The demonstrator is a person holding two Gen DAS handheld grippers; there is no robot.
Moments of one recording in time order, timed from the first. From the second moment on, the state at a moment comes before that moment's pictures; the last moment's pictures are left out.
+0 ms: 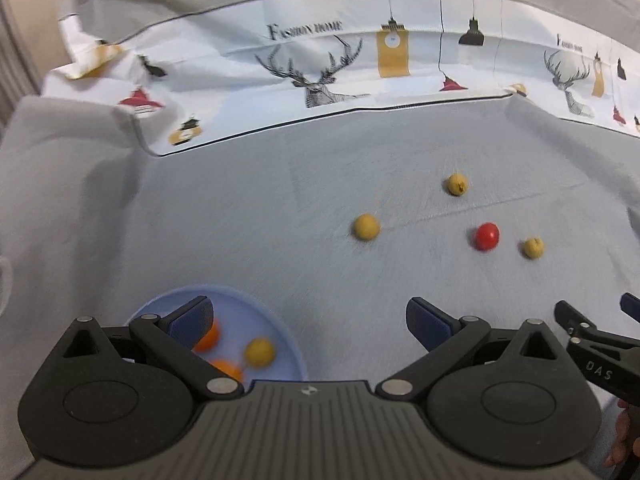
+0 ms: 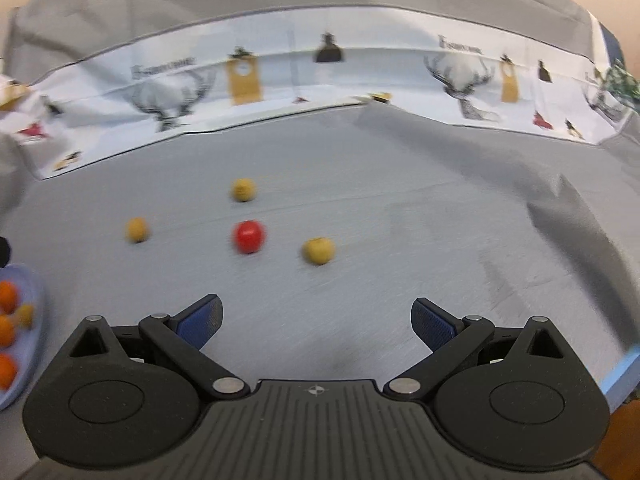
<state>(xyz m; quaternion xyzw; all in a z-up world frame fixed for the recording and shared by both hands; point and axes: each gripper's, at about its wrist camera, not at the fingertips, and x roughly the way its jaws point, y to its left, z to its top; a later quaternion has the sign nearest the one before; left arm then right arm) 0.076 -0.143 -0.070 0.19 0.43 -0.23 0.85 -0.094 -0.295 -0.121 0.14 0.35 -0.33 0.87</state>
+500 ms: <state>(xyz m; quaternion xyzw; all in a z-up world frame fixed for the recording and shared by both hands) 0.176 -0.252 -0.183 0.24 0.46 -0.23 0.82 -0.034 -0.354 -0.198 0.12 0.34 -0.33 0.87</state>
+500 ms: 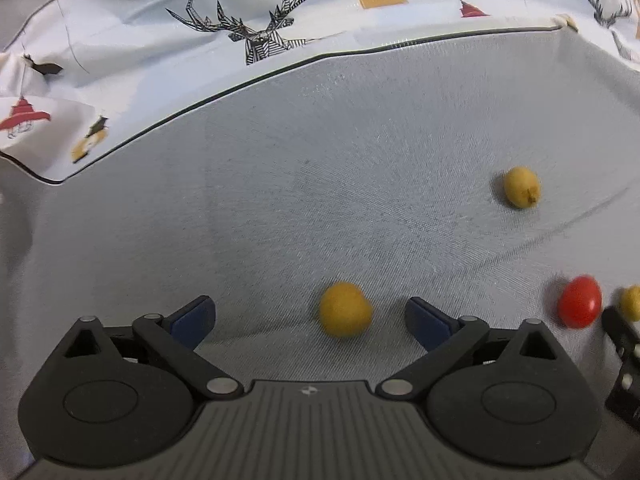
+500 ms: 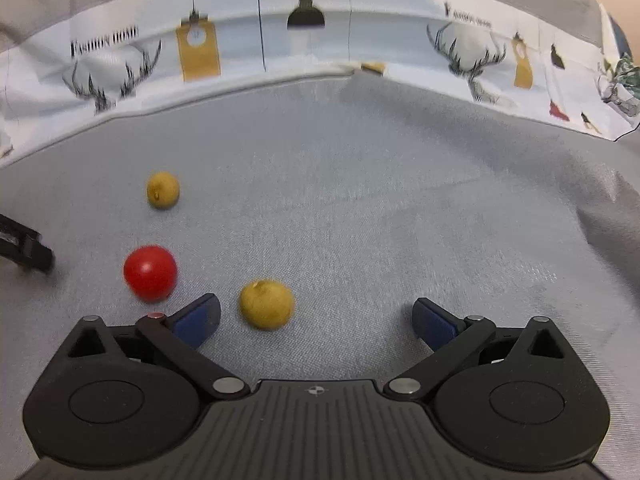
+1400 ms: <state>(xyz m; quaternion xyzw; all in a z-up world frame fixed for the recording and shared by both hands) 0.045 -0.077 -0.028 0.16 0.44 -0.24 0.85 -0.127 -0.224 -0.060 0.16 0.32 -0.22 0.91</state>
